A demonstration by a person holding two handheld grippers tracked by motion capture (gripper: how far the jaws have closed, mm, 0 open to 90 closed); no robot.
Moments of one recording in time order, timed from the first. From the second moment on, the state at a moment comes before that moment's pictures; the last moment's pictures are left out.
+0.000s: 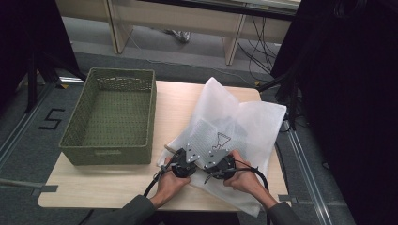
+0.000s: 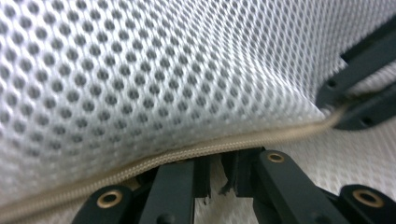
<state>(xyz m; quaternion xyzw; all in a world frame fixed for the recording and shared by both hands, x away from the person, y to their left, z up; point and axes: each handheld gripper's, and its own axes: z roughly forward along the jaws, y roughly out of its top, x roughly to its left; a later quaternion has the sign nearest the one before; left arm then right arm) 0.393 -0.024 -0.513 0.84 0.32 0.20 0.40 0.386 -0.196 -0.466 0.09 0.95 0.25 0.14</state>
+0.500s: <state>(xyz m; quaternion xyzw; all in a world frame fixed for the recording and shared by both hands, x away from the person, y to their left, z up) 0.396 -0.024 -0.512 0.84 0.31 0.20 0.39 0.390 -0.200 -0.461 0.12 0.95 0.26 0.14</state>
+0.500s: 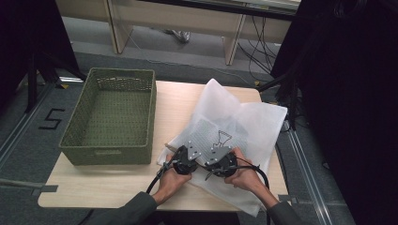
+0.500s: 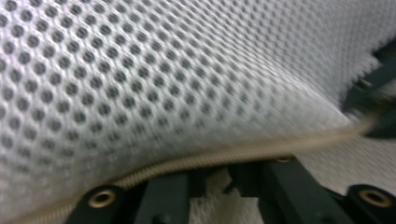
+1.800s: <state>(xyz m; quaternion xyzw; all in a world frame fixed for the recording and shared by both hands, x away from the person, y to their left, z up) 0.339 0.068 -0.475 0.84 0.34 0.17 0.38 0.359 -0.237 -0.451 0.11 0.95 0.20 0.20</state>
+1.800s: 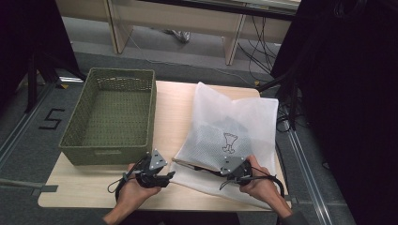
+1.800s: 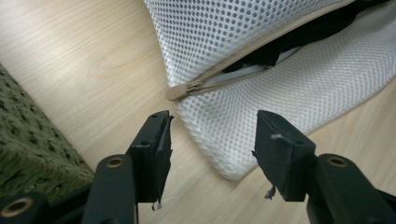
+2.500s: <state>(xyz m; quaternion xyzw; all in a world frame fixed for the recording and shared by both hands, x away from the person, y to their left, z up) 0.326 0.087 -0.462 0.82 0.36 0.14 0.42 0.350 -0.275 -0.430 0.25 0.85 0.42 0.20</state>
